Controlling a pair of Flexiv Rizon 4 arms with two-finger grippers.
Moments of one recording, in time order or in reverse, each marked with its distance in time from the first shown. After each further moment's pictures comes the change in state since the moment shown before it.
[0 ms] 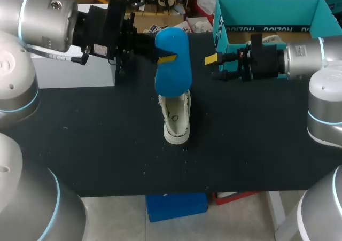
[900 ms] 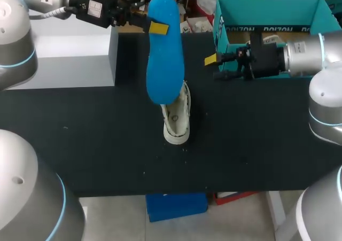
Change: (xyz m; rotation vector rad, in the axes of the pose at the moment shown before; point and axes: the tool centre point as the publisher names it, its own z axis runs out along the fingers) left arm -0.054 -0.001 -0.023 0.056 0.202 -0.623; right arm 0.000 -0.001 -0.001 0.012 -0.046 -0.001
